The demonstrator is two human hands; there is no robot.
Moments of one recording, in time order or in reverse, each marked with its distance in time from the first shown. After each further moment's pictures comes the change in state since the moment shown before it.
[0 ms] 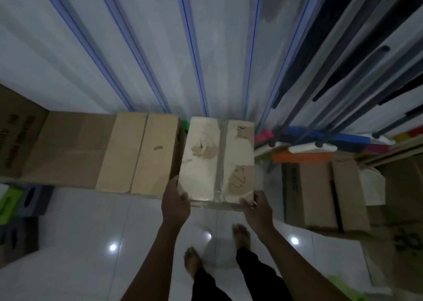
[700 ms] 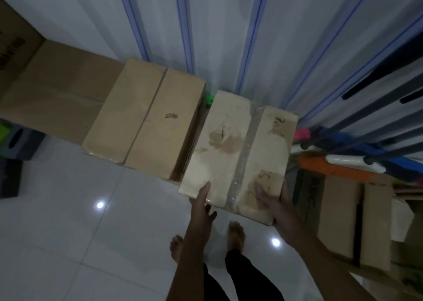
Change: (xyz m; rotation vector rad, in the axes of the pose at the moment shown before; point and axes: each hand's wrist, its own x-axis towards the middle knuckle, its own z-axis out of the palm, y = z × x) left_hand 0.008 -0.059 0.116 -1.298 -0.136 -0.683; right_hand 0.091 0.029 0.027 0.481 -0.330 0.076
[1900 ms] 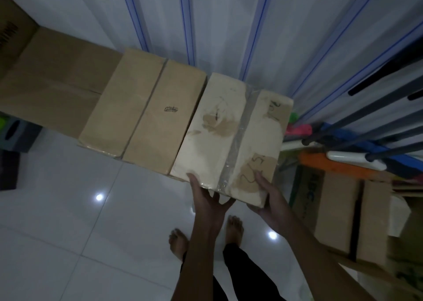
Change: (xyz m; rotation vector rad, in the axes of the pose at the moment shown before) left_hand -0.014 0.012 0.032 -0.389 -0.092 0.014; right_hand 0.003 -0.012 0.024 0.312 -0.152 0.202
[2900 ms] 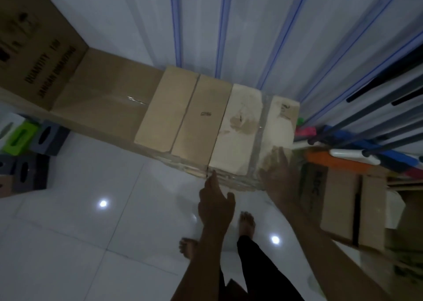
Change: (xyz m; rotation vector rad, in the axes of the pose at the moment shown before) left_hand -0.080 0.068 -0.047 1.675 0.172 0.431; right_hand -0.032 0.020 0.056 -1.208 0.438 -0.568
